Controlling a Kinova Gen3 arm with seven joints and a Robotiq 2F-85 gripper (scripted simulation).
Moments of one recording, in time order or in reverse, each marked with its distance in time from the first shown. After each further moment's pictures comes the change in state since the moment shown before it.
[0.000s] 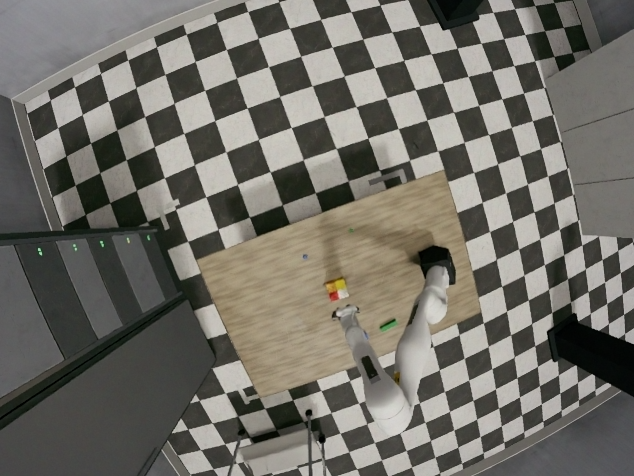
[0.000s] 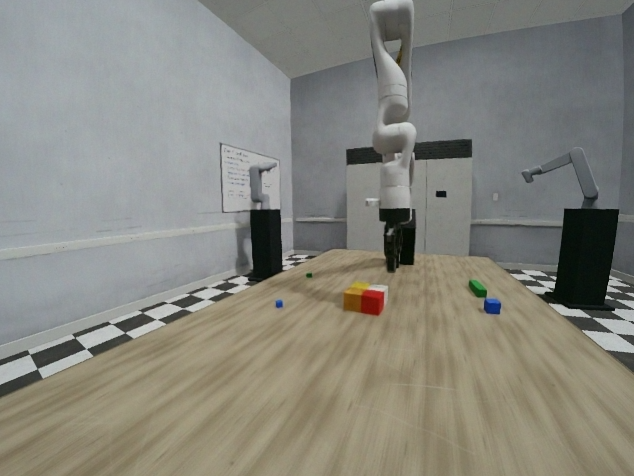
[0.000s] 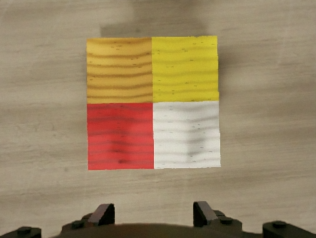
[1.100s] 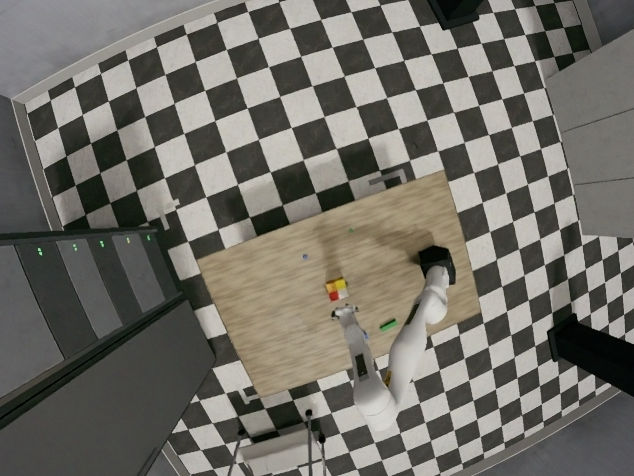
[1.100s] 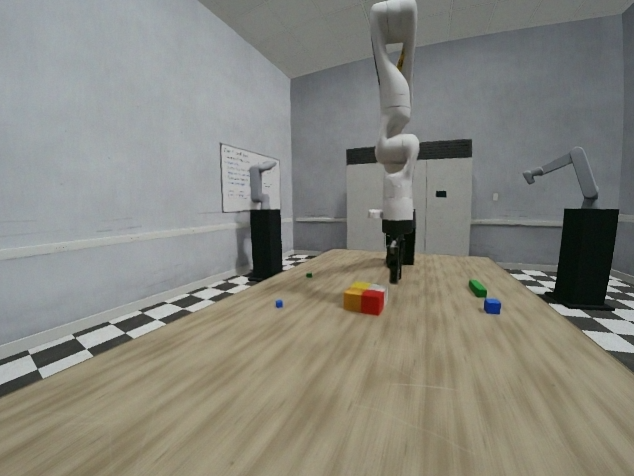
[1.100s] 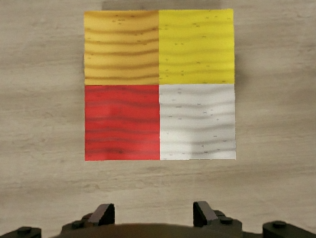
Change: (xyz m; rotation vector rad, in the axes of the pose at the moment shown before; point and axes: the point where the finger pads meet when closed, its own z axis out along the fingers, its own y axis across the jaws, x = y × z) arm -0.009 -0.003 0.027 0.013 -0.008 -0.009
